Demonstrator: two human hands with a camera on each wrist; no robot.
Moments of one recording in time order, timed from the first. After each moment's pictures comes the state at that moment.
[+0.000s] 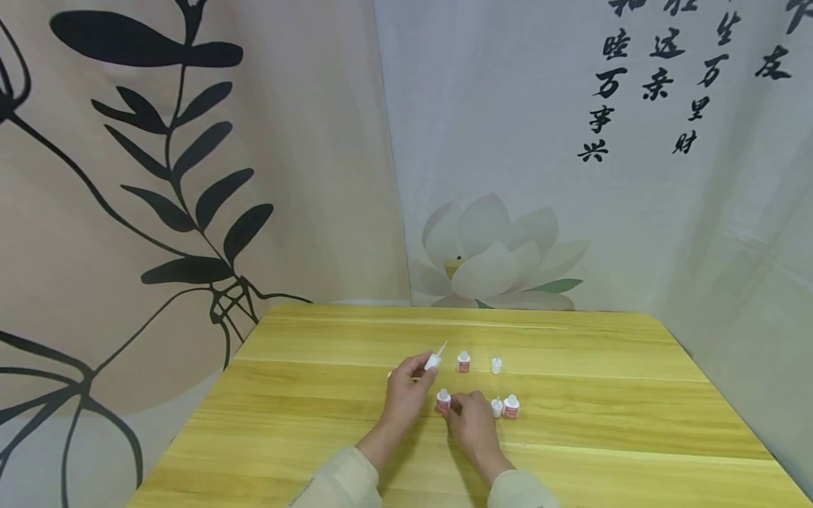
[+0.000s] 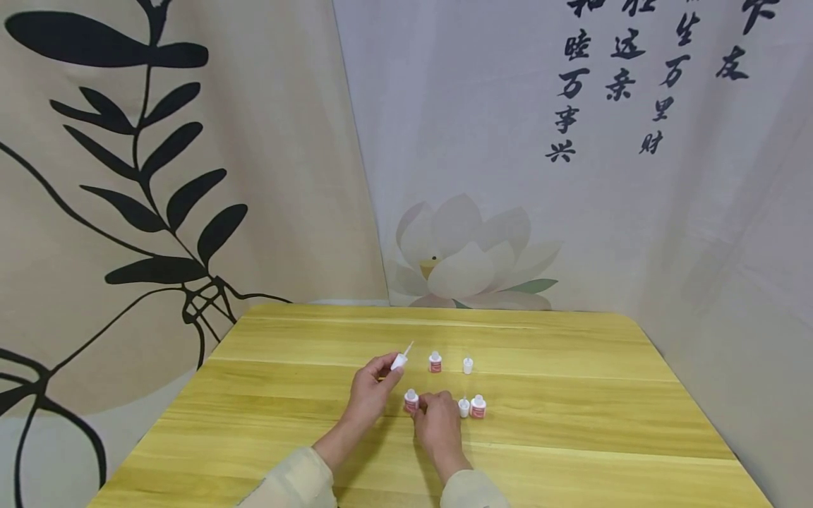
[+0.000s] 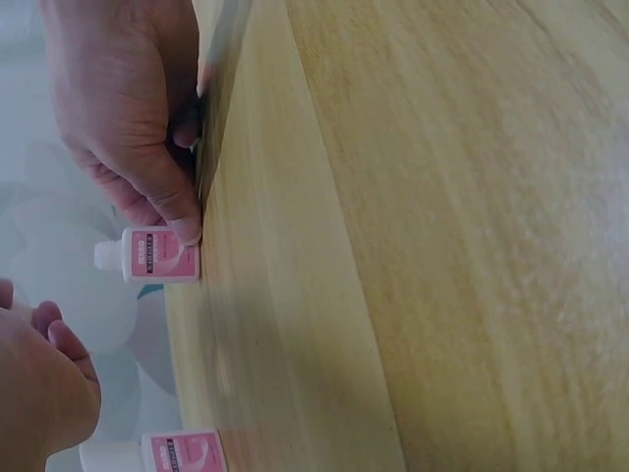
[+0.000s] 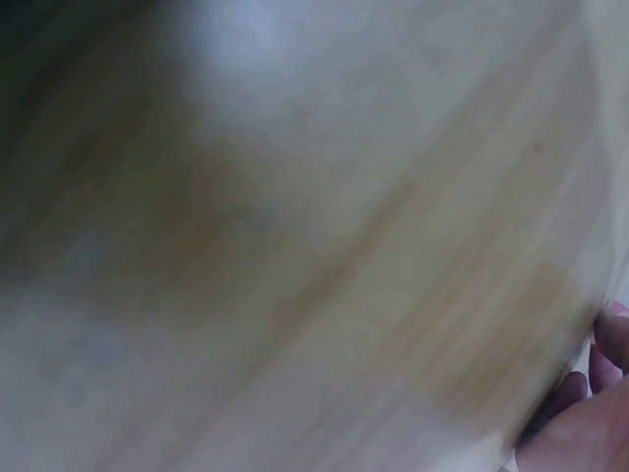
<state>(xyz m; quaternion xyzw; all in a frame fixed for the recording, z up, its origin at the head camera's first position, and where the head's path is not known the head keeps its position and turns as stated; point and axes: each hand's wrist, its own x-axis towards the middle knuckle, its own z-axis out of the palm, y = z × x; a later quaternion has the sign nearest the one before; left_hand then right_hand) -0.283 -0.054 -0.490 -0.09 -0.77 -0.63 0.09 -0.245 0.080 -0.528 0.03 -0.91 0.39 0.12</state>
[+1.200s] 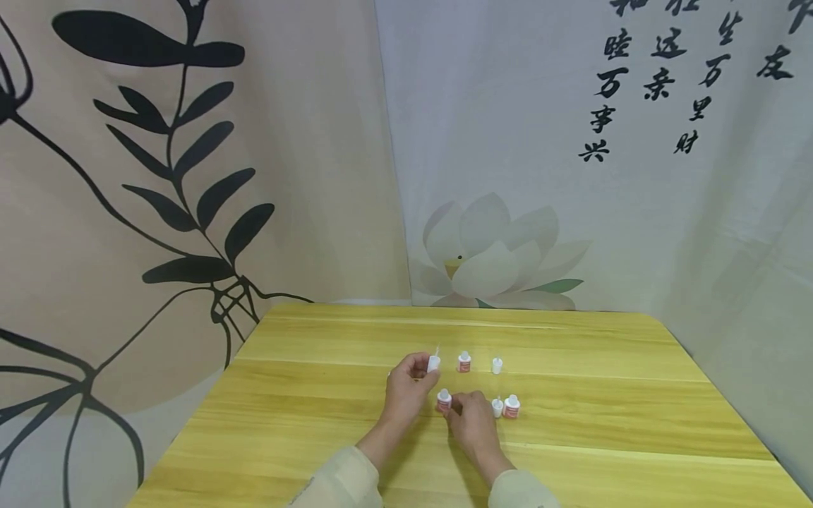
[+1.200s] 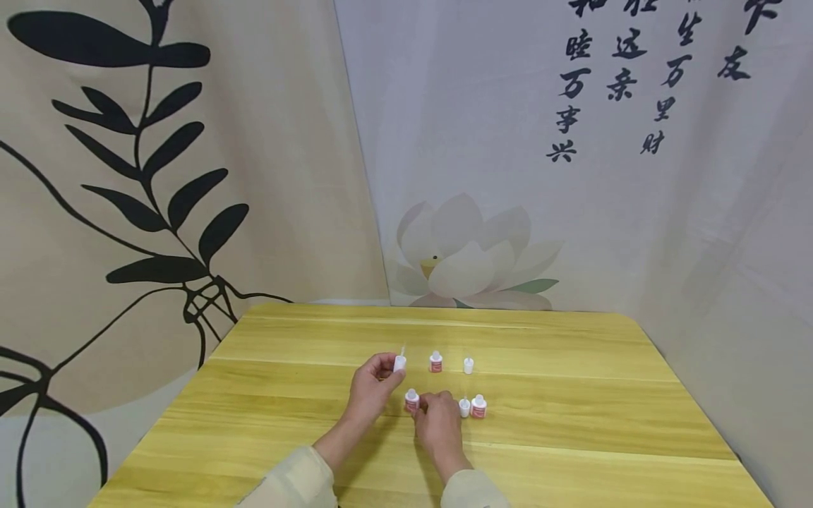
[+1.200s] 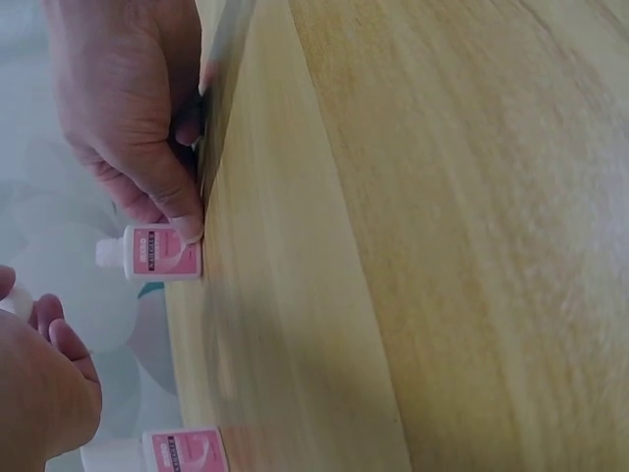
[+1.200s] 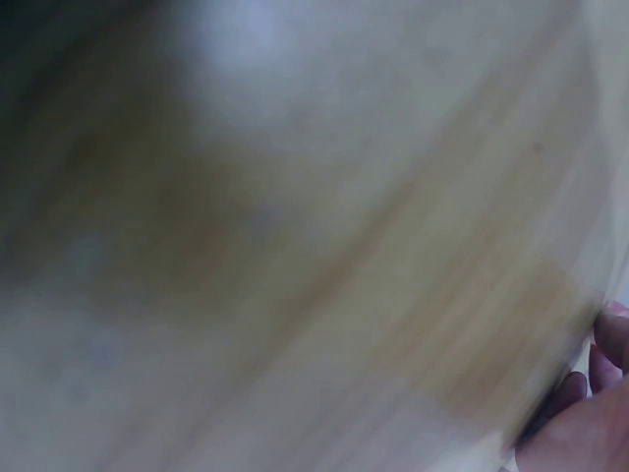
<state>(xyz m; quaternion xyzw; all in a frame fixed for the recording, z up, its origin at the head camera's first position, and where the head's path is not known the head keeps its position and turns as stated) -0.279 -0.051 -0.480 -0.06 -0.75 -0.66 0.08 -0.248 0.080 -0.529 0.03 -0.91 0.40 0.11</state>
